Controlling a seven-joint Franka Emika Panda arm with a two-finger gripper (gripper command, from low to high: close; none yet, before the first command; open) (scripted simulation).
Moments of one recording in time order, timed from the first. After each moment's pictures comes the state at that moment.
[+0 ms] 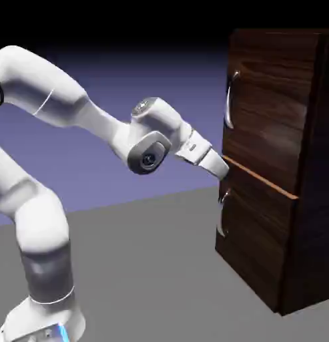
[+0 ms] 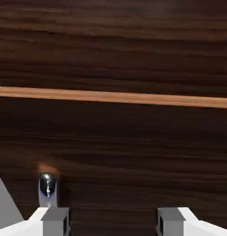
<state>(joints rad) -0.02 -0.58 0.04 -2.79 0.12 3.03 0.78</state>
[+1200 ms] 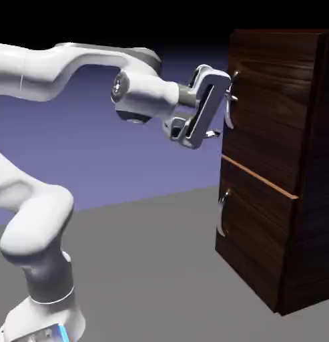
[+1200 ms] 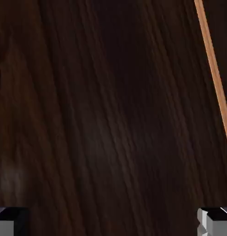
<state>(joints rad) -0.47 -0.75 0.53 -2.52 1.68 3.01 1.36</state>
